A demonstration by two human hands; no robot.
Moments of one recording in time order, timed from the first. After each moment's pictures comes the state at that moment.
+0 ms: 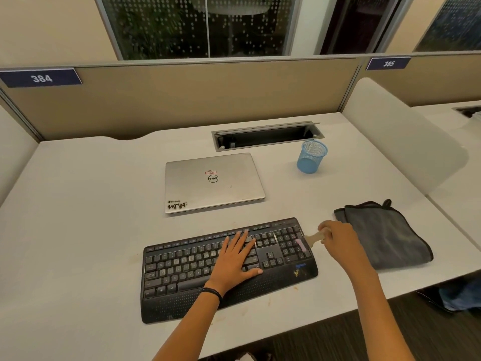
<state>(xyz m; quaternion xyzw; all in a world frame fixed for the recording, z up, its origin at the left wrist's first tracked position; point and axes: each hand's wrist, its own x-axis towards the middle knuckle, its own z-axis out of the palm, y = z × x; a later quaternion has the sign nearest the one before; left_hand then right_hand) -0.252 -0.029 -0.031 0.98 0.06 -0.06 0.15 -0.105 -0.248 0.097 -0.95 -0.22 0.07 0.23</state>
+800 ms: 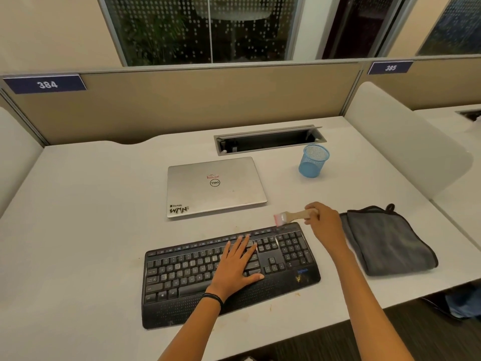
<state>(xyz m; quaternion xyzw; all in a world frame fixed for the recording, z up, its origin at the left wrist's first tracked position) -0.252 -0.029 -0.029 0.98 0.06 -0.07 0.16 -0.070 -0.202 0.081 -0.91 -0.20 0.05 0.36</state>
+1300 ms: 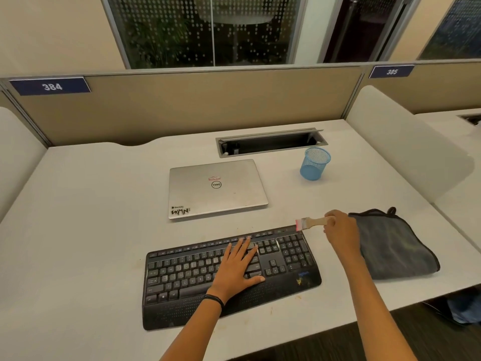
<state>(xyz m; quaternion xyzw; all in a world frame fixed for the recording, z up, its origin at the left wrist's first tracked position) -0.252 -0.029 -0.031 0.98 0.06 -0.06 0.17 -0.058 -0.227 0.072 -0.95 -0.12 0.00 0.30</state>
